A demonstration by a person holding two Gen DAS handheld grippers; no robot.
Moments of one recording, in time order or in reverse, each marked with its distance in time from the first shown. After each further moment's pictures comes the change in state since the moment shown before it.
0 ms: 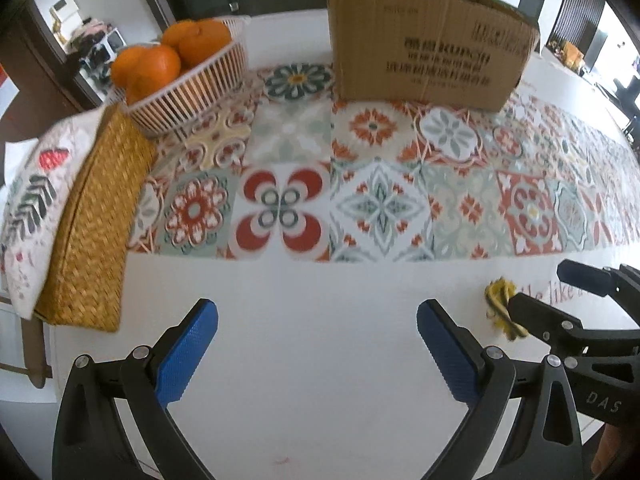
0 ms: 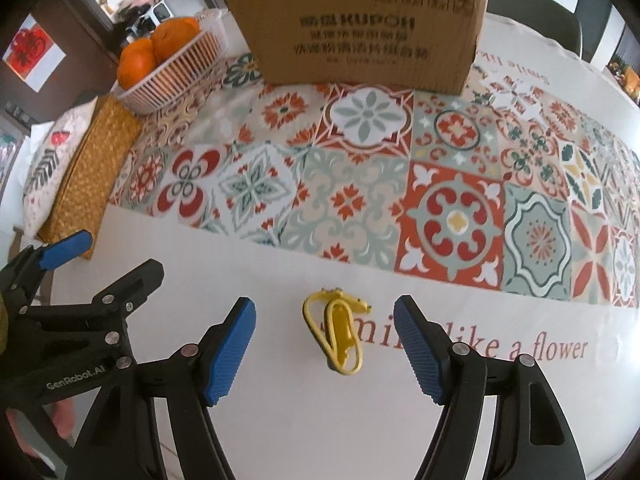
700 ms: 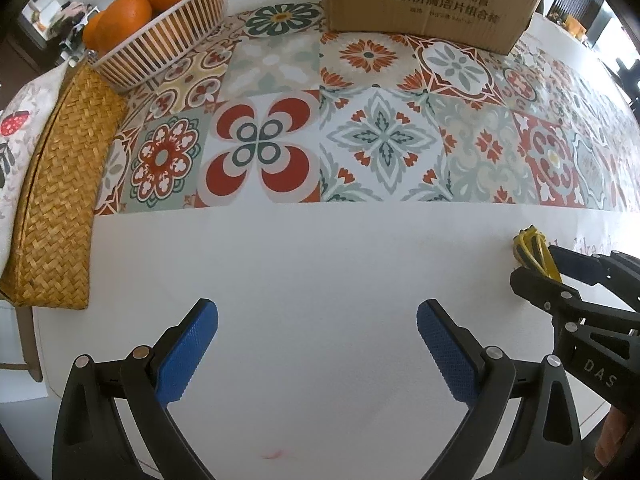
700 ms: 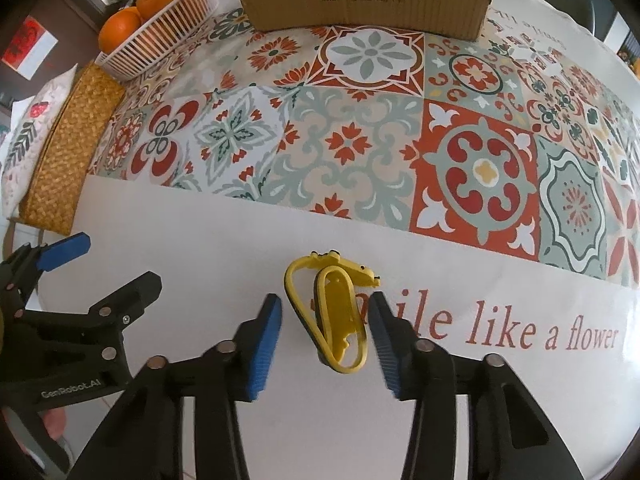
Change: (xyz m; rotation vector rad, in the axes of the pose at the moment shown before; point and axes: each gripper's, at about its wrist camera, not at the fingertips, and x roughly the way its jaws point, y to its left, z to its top) left arm 0.043 -0.008 -0.018 0.027 0.130 -0.014; right arm 0.047 -0.004 -0.016 0.003 0.088 0.011
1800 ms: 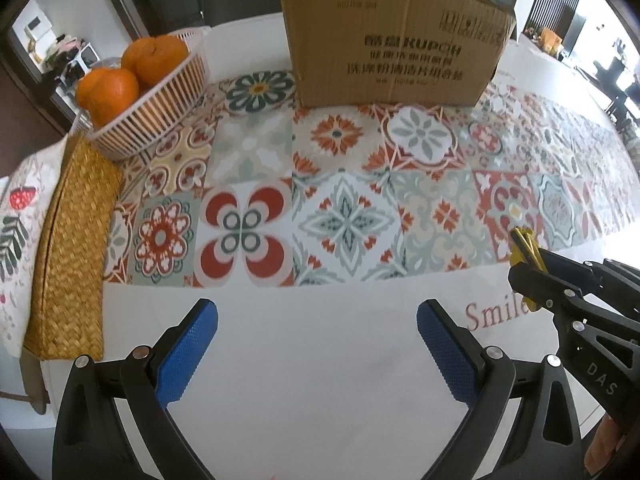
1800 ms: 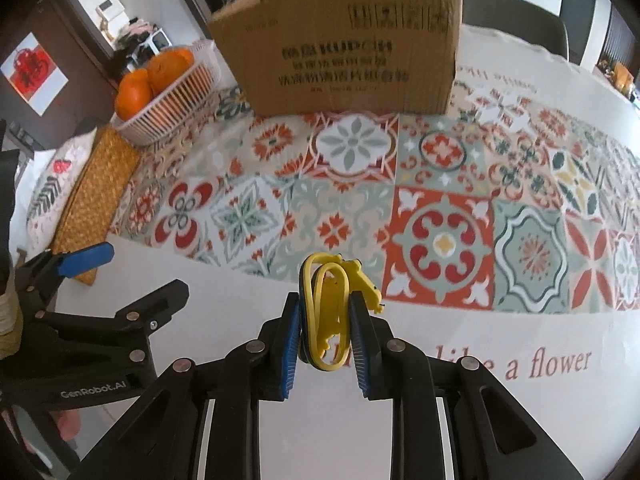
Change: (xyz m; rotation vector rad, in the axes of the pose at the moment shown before) left arm -0.044 -0.014 0.037 0.045 -0.147 -0.031; right arm -0.060 -0.011 0.020 0.038 -0.209 0.008
